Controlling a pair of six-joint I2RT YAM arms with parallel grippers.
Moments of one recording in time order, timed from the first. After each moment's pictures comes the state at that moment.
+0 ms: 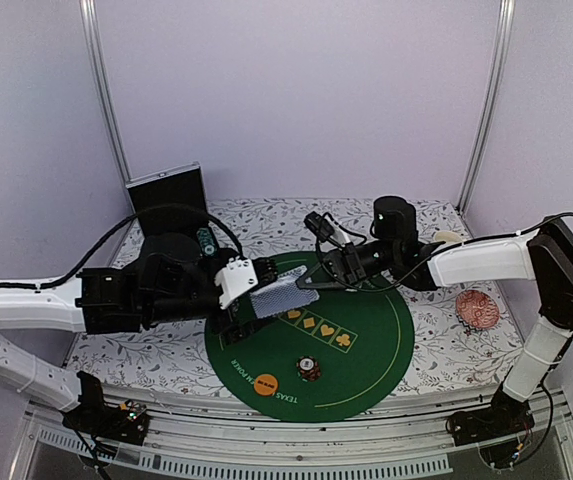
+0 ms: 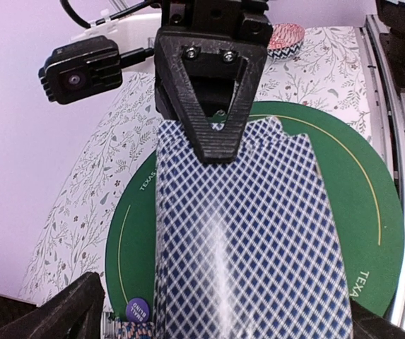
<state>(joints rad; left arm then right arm) -1.12 1.17 0.85 -0.14 -0.17 0.39 0.73 1.73 1.01 0.53 -1.21 0.81</state>
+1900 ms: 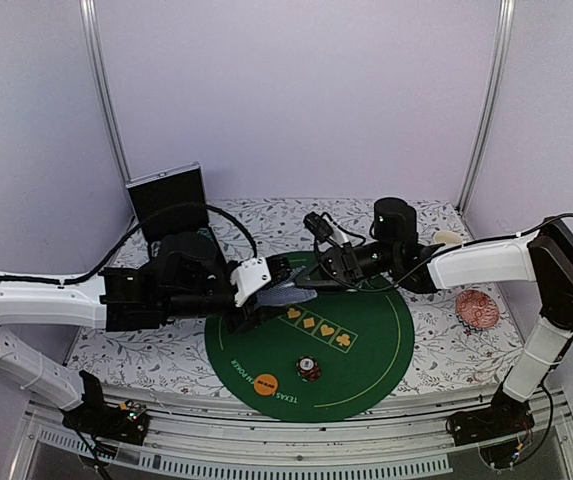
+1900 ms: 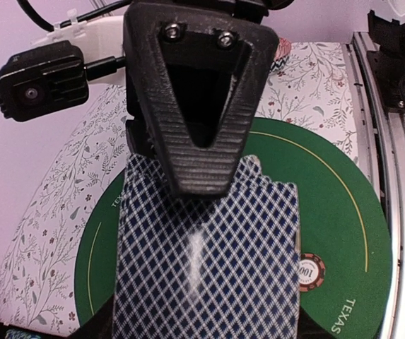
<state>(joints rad) -1.08 1.29 0.85 0.00 -0.04 0.34 0.74 1.72 1.00 0.57 -1.16 0.87</state>
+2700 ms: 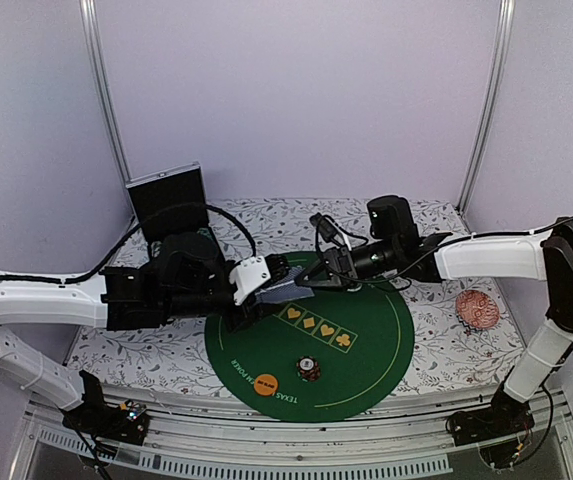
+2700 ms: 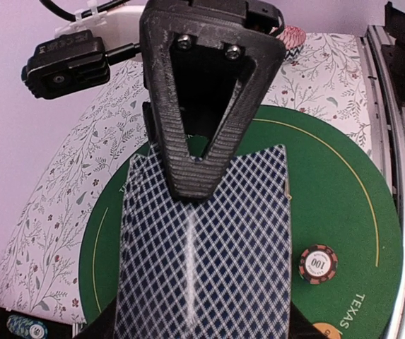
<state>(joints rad) -1.07 1.29 0.85 -0.03 -0.07 0.34 0.72 1.68 1.06 0.17 -0.95 0.60</state>
